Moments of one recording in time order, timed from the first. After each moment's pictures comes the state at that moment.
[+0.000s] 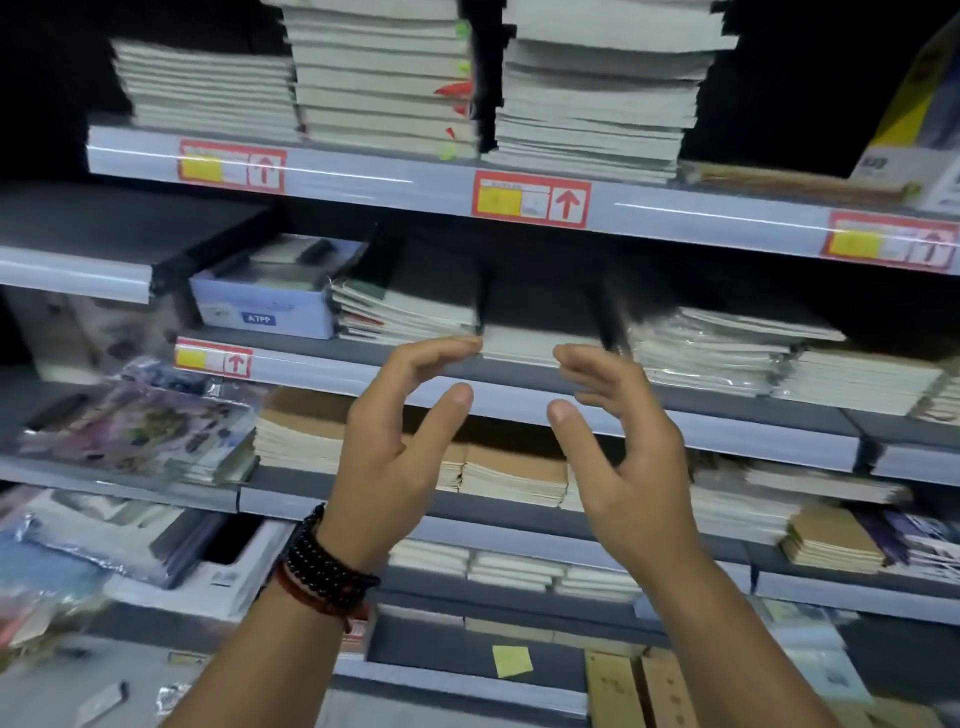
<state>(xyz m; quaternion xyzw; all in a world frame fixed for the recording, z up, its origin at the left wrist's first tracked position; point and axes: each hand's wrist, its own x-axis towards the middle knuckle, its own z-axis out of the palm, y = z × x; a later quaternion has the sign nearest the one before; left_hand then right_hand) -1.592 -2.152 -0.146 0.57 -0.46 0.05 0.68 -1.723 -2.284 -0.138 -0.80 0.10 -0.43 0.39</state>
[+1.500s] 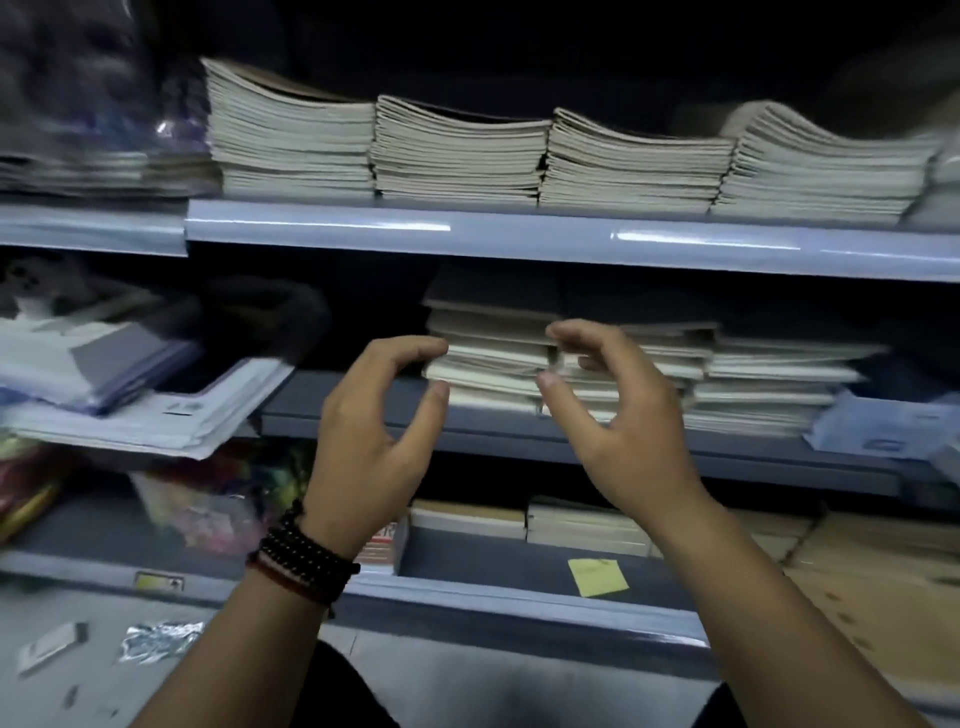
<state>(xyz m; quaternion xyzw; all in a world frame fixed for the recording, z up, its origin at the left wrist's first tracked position) -1.528 -2.091 -0.660 0.67 -0.48 0.19 0.54 -1.658 -2.262 -0.649 -0.83 0.06 -0.44 0.33</state>
